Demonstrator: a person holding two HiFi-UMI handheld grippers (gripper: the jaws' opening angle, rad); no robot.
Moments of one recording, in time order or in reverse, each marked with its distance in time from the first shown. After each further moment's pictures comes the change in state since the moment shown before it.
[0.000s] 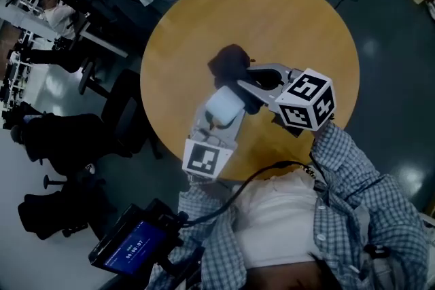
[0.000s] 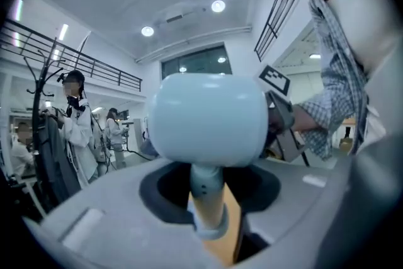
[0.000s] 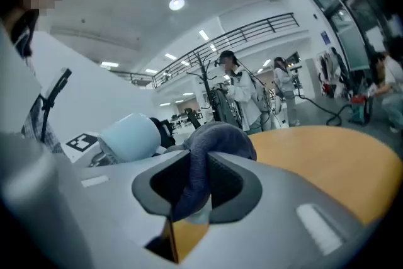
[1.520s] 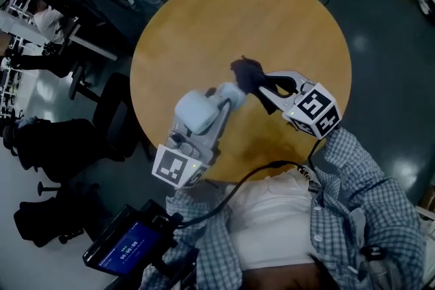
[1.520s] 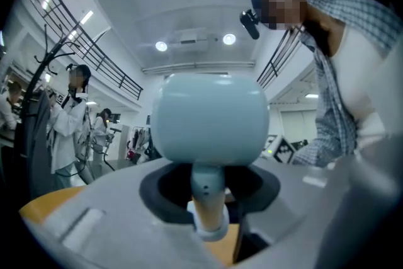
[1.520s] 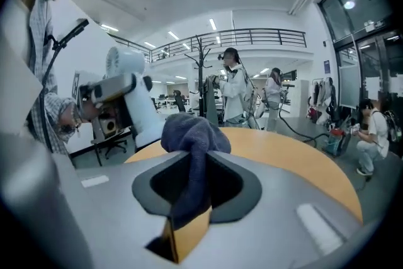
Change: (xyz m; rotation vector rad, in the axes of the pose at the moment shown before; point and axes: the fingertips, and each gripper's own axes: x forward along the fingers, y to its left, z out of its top) left arm -0.032 0.000 0.056 -0.171 -0.255 -0.126; right arm -0.052 -0.038 -0.066 -0.226 0.106 -0.193
